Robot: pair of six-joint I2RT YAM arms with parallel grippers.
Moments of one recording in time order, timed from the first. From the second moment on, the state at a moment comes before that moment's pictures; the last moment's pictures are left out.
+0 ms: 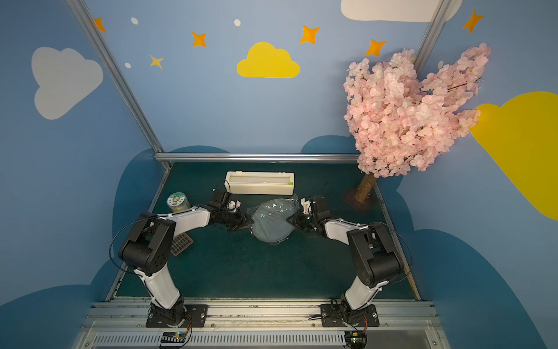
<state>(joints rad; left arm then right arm) -0.33 1.81 1.02 -0.23 0.62 -0.86 0.37 1.67 0.78 0.12 -0.58 0.82</state>
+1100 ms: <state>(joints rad) -0.32 1.80 0.87 0.07 0.58 -1.04 0.38 1.71 0.79 0.23 -0.59 0.94</state>
